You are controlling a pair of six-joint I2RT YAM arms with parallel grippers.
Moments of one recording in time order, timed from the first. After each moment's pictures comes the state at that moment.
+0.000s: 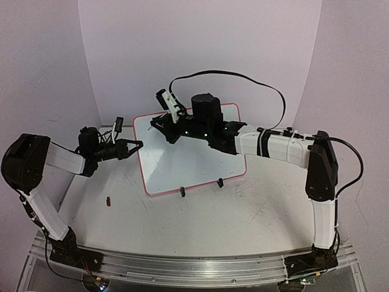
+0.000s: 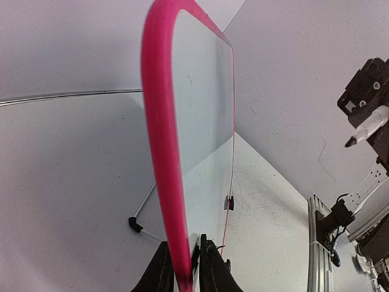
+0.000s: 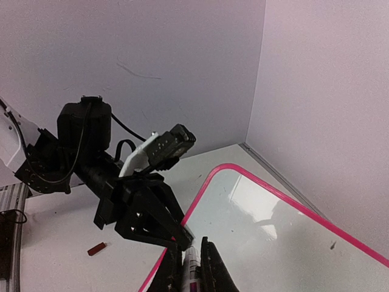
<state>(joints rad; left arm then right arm) -0.19 1.68 0.73 0.81 0.92 -0.42 0.92 2.08 1.81 0.14 -0.21 -0.09</state>
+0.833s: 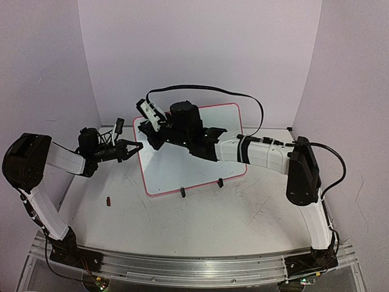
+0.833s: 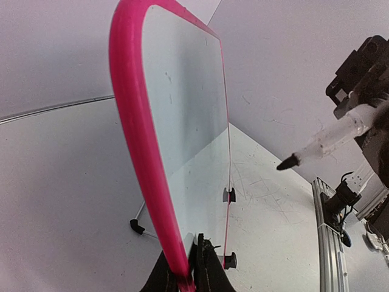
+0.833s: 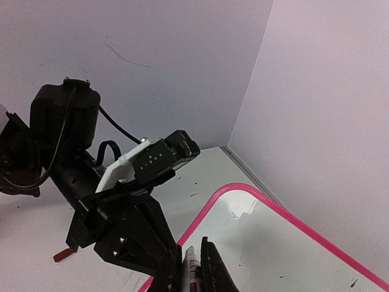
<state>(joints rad) -0.18 1.69 0.72 0.83 0.97 -0.30 0.99 2.24 2.01 0.10 -0.03 -0.24</state>
